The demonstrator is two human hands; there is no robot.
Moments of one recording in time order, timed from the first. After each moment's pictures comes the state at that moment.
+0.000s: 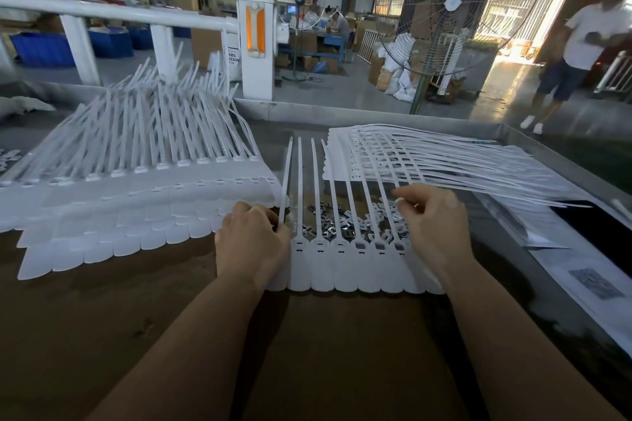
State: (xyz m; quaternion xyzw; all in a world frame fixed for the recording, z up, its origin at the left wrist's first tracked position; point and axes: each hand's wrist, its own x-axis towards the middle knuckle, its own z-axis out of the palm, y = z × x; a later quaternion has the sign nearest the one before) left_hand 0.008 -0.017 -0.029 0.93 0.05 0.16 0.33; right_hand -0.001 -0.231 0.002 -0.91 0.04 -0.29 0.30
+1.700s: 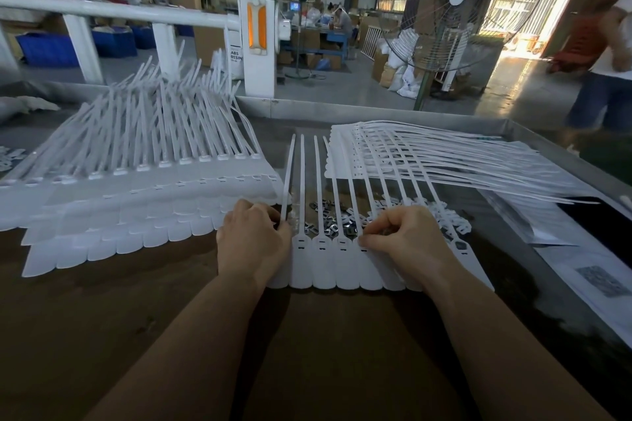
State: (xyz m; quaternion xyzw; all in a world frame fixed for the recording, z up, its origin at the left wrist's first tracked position) left_hand 0.009 -0.017 -0.028 0.93 0.05 0.15 0.34; right_hand -0.014 -0.209 -0.003 -0.89 0.00 -0.09 0.46
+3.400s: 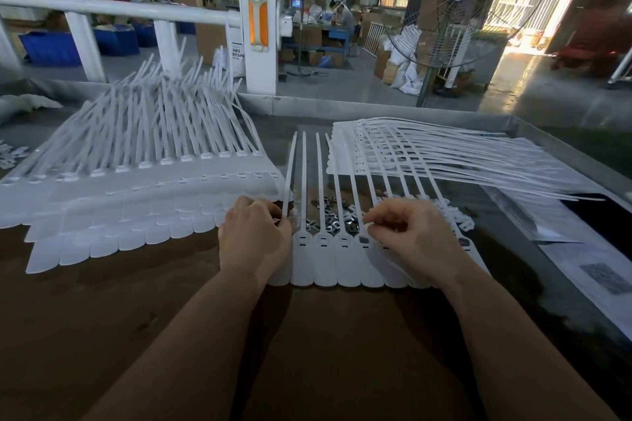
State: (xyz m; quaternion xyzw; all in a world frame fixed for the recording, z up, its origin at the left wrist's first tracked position) left_hand 0.011 -0.017 -0.030 0.92 0.06 0.15 0.35; right_hand -0.016 -0.220 -0.001 -0.90 -0.13 -0.13 0.40
